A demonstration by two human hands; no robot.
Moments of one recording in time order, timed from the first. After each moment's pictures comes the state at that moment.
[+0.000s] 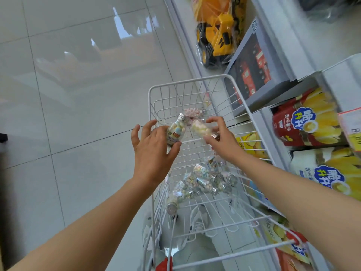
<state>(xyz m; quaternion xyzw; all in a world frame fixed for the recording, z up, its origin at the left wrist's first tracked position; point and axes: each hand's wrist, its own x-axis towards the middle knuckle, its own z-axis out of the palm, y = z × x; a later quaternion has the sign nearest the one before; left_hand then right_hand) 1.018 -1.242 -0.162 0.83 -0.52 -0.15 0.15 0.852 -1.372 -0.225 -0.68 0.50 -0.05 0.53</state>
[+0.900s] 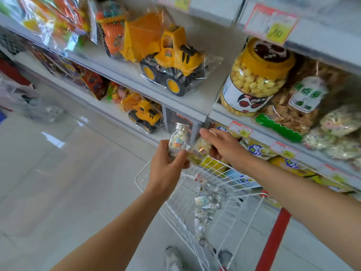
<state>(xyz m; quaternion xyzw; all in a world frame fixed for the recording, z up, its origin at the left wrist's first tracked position) 1.021 -1.334 0.047 0.58 -0.48 -0.56 0.34 0.845 -1.354 0.037 -0.43 0.60 -0.36 0.57</state>
